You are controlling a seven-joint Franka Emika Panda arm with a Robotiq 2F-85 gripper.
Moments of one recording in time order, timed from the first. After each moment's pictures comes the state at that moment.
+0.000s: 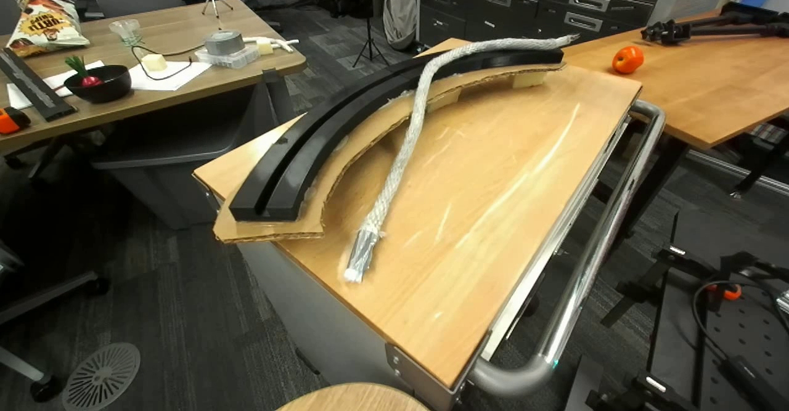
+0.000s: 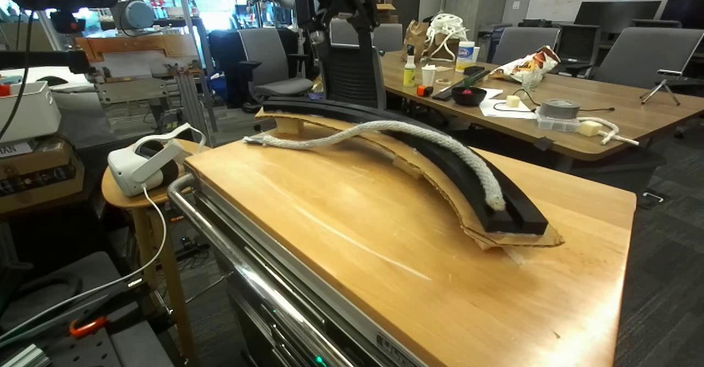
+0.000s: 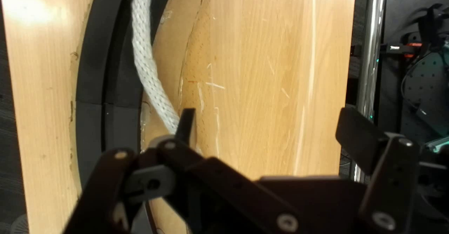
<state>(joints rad) 0.02 0.04 0.05 -1.89 -0.30 1.83 -1.42</state>
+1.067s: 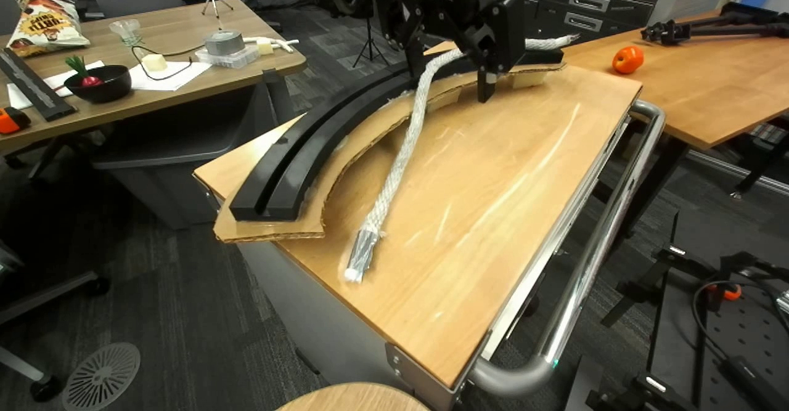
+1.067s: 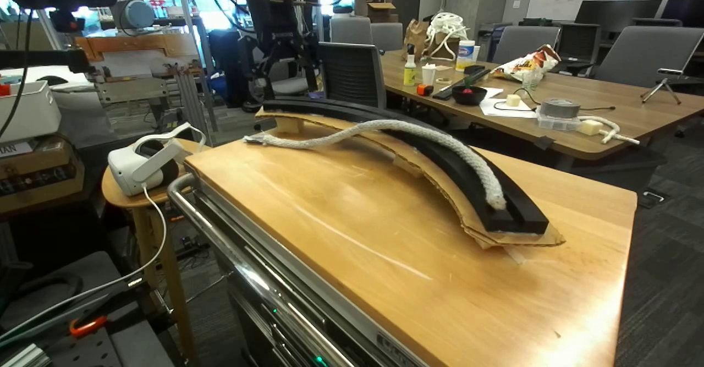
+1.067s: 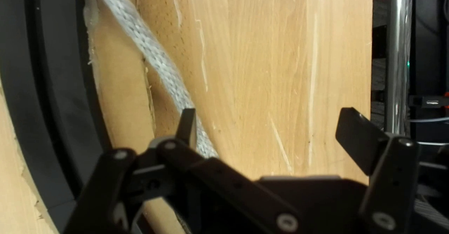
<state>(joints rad) 0.14 0.05 0.15 -2.06 -0.32 1.98 -1.07</state>
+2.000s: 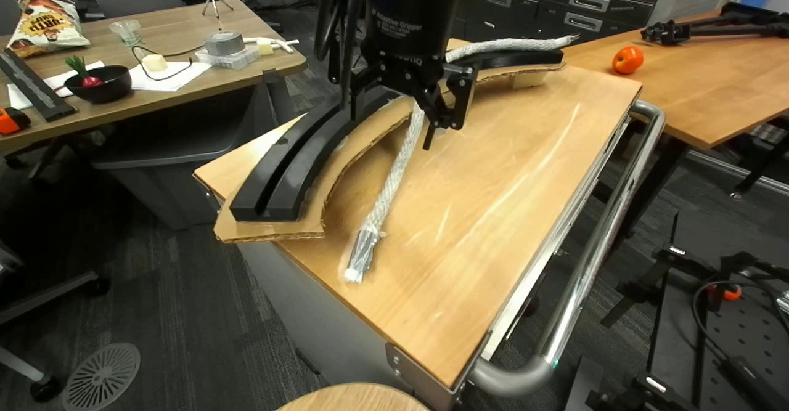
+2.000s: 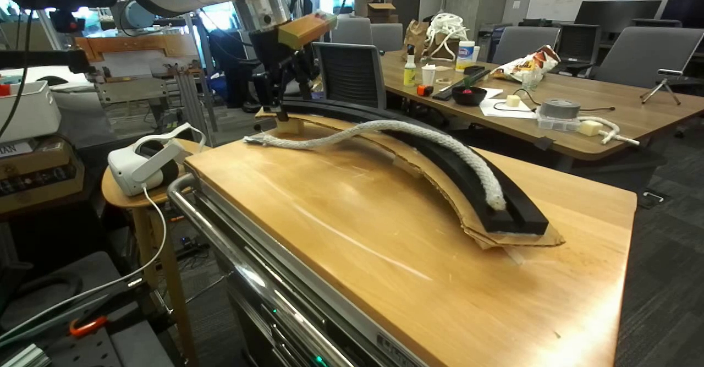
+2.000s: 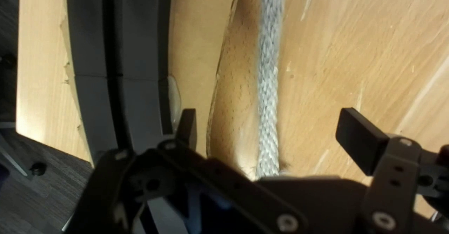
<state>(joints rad) 0.12 0.07 0.15 -2.25 -0.23 2.52 -1.43</state>
